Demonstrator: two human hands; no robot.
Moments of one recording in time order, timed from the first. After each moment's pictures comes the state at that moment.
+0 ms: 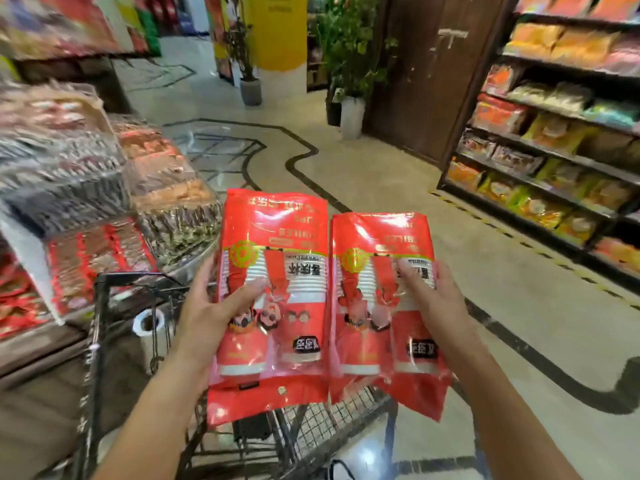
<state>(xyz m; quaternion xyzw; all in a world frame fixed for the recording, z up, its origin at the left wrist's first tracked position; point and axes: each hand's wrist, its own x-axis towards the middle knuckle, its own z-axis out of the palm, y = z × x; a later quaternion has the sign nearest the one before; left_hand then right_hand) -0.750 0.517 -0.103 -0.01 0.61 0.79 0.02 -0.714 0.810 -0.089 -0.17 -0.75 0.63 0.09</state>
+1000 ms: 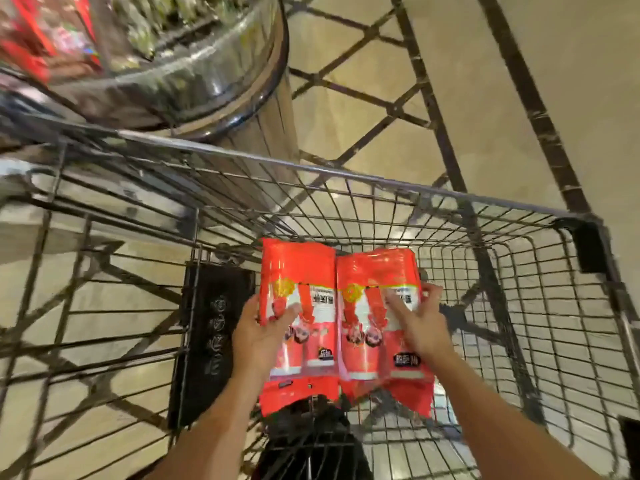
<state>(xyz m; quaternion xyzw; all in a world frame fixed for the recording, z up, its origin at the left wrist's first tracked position) -0.856 0.576 -0.528 -0.51 0.65 0.56 0.08 -0.952 0.815 -0.529 -0.21 -0.81 0.45 -0.31</state>
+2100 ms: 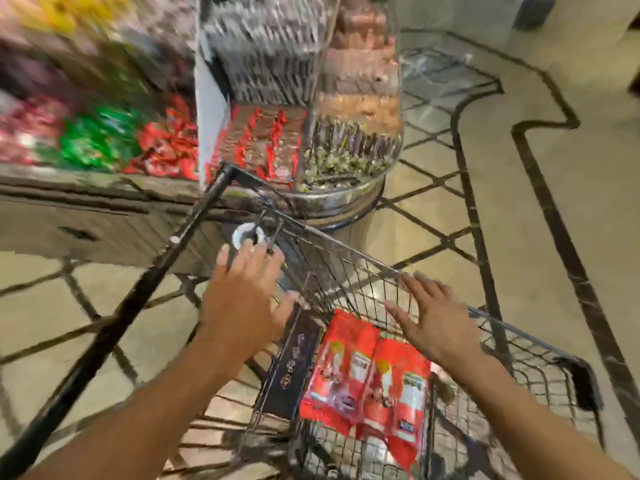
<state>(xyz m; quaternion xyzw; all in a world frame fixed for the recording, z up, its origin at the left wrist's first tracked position) -0.821 0.467 -0.248 -0.21 0.98 -0.01 0.01 -0.991 0.711 -0.291 0.29 -0.94 0.05 -0.15</state>
